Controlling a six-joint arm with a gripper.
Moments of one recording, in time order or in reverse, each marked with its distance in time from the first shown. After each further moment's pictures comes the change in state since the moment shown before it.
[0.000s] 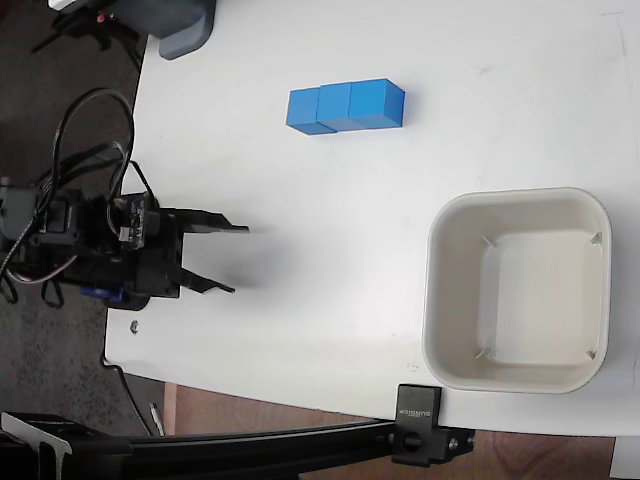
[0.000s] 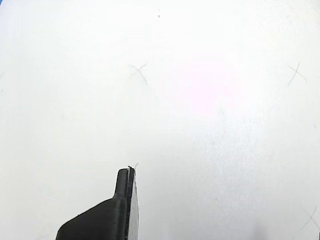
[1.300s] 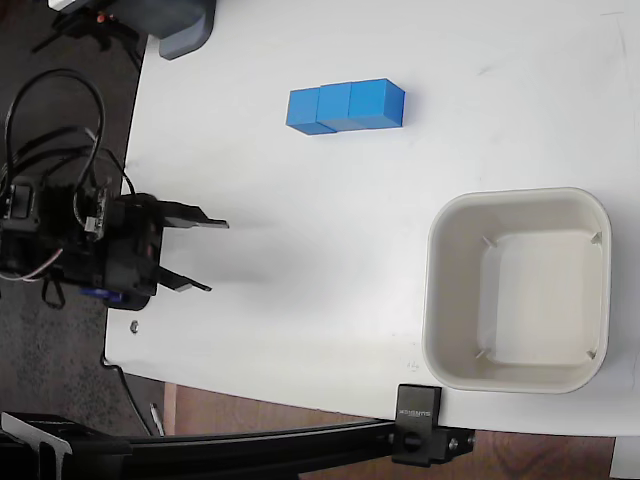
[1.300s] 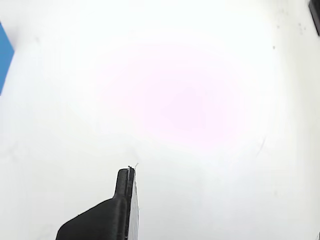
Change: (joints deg) arm -2.2 0.0 -8.5 2.9 3.8 0.9
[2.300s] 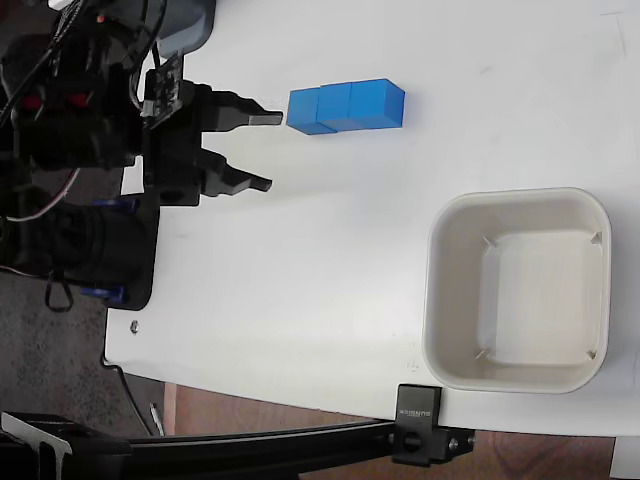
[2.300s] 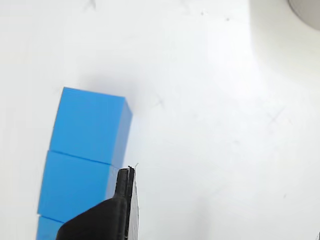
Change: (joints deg) arm -19.5 -54.7 -43.5 1.2 7.8 10.4
